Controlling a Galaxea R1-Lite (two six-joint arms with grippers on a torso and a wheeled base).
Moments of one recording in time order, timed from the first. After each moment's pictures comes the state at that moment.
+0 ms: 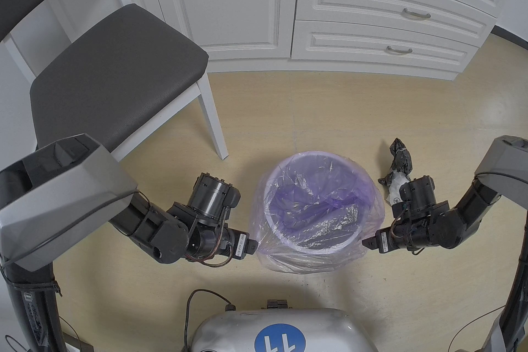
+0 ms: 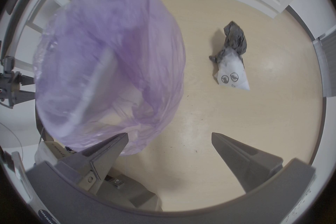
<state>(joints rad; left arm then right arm) -0.58 2.19 -1.02 -0.32 0.11 -0.19 0.26 2.14 -0.76 -0.53 -0.09 0.05</state>
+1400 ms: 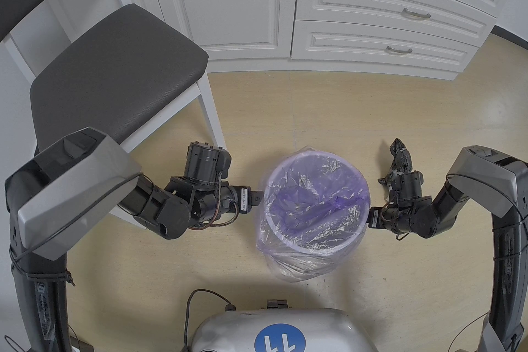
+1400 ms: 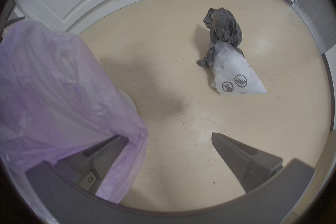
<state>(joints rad) -0.50 2.28 -1.20 -0.52 0.06 -0.24 0.17 2.42 -1.05 -0.65 -0.05 0.27</state>
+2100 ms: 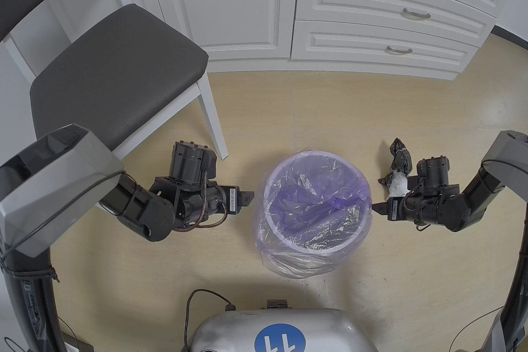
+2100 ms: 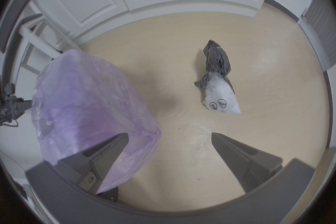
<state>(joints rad) -0.47 2.21 -1.11 -0.56 0.04 -0.24 0.14 2.17 -0.86 -0.65 -0.01 0.14</state>
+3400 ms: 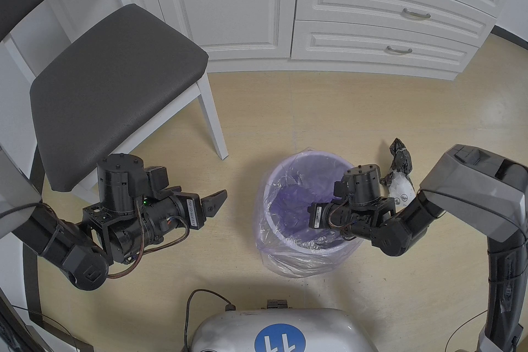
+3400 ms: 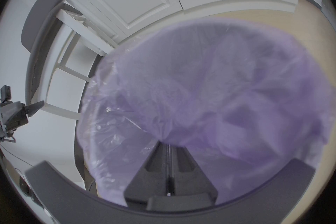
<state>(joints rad) -0.48 1.85 -0.57 -0.95 0.03 -0.25 0.50 2.32 -1.05 -0.79 0.01 0.37</state>
